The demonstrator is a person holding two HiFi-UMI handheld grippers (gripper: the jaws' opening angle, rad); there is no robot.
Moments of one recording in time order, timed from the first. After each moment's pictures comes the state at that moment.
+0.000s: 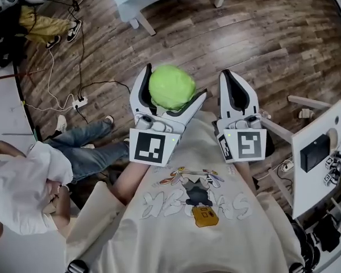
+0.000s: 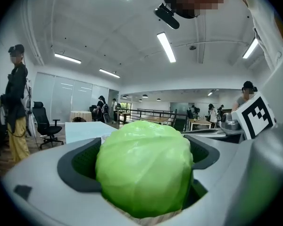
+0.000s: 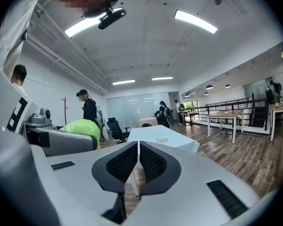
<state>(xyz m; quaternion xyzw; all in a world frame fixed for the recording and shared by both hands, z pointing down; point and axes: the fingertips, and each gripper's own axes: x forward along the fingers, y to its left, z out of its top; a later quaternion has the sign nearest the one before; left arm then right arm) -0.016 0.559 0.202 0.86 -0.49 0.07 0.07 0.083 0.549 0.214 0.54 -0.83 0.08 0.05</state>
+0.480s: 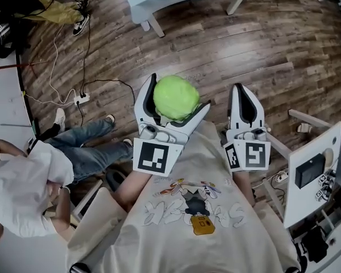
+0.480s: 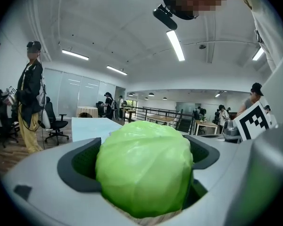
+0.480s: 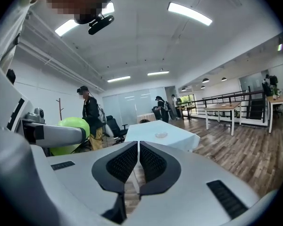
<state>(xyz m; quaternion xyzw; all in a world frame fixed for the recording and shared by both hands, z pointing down) -0.050 0.516 0.208 0.85 -0.52 0.07 0.10 0.075 0.503 0.233 0.55 -0.82 0.12 0.05</state>
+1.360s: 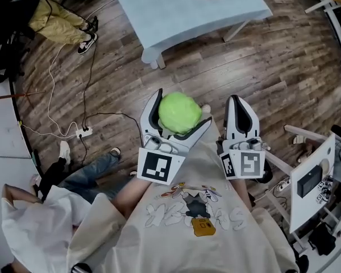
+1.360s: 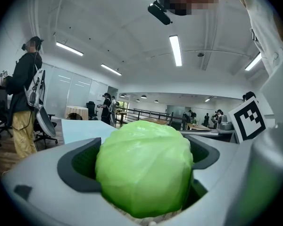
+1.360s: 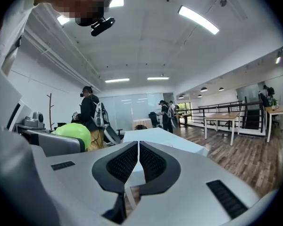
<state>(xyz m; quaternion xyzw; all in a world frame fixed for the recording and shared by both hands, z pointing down) -0.160 0.383 0.198 0.88 -0.46 0.05 0.12 -0.049 0.368 0.200 0.59 -0.80 0.08 0.05</state>
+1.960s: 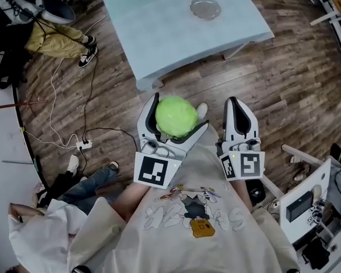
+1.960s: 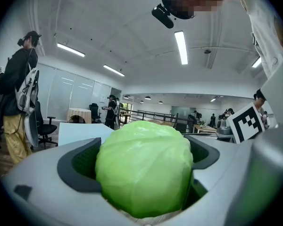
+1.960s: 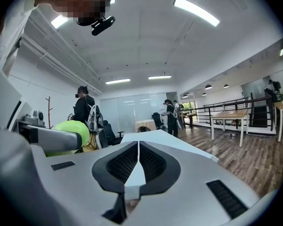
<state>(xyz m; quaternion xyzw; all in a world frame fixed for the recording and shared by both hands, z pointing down) -0.113 0.237 0.194 0.87 -0.48 0.05 0.11 0.003 0.216 0.206 0.56 -0.82 0.08 0.04</state>
